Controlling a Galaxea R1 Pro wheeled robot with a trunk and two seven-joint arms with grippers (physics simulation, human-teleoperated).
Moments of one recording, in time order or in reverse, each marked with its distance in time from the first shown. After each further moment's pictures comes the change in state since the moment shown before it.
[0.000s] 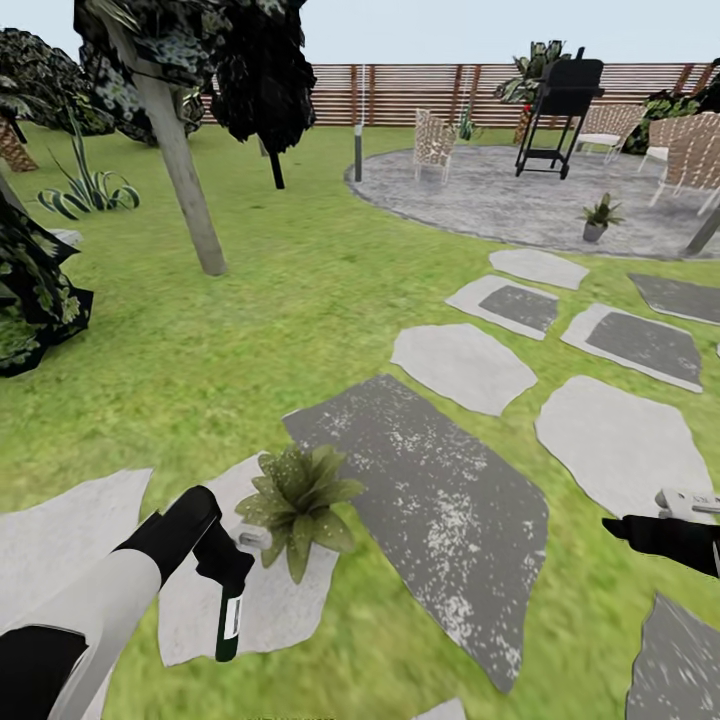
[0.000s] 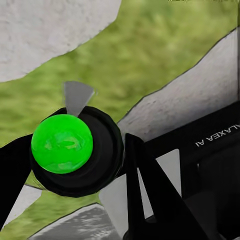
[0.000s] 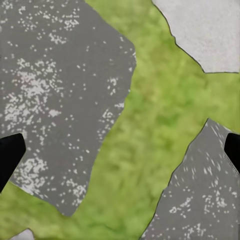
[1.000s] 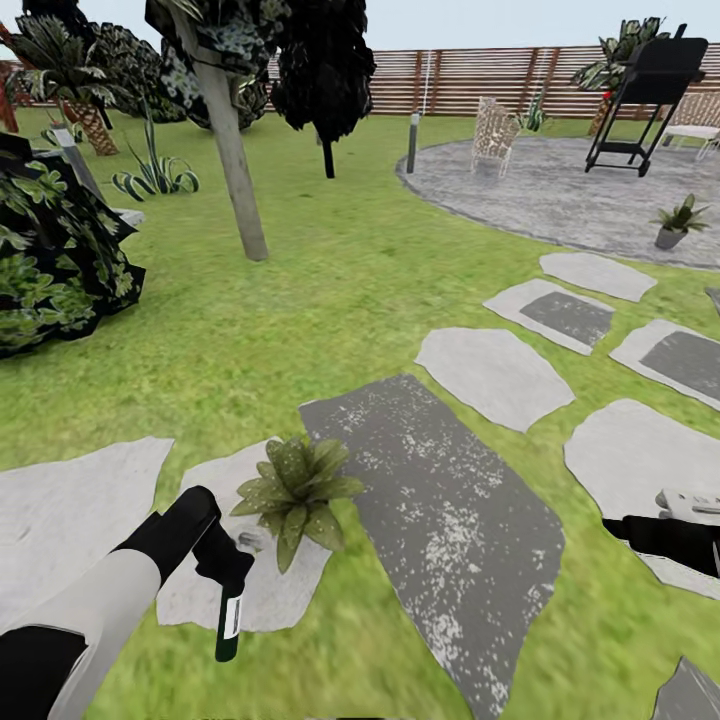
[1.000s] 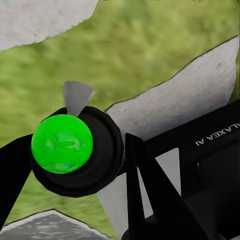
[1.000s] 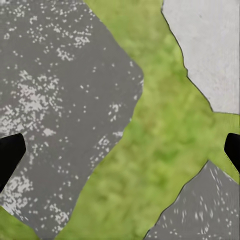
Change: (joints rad) left arm 0.000 0.001 0.004 0.000 0.000 0.000 0.000; right arm 0.001 0.000 0.000 0.000 0.002 0.000 0.000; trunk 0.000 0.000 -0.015
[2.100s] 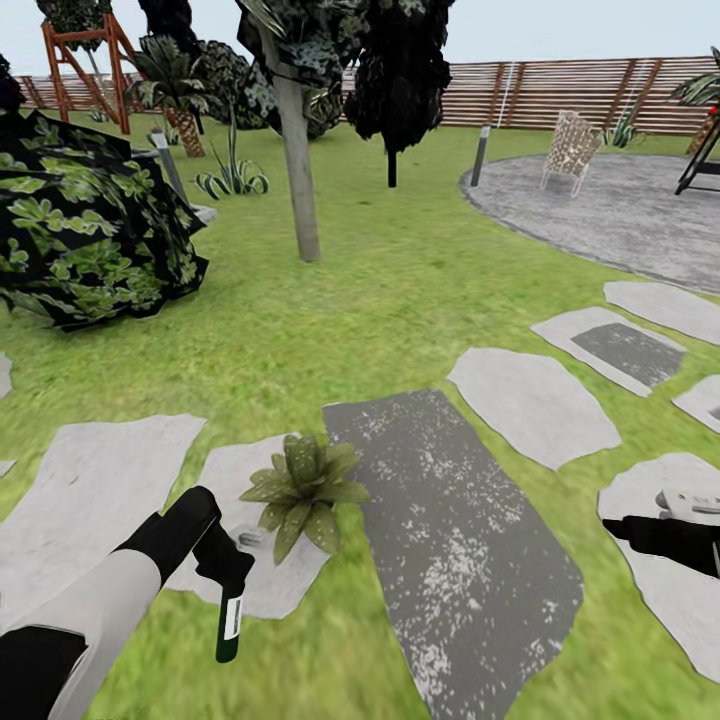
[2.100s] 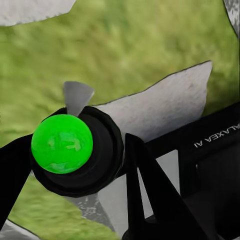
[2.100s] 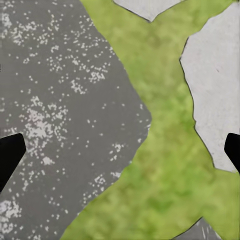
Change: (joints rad) left arm 0.001 -0.001 0.001 0.000 0.001 0.000 0.000; right arm 0.000 0.000 -0.001 0.000 0.000 0.000 -0.001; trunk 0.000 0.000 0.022
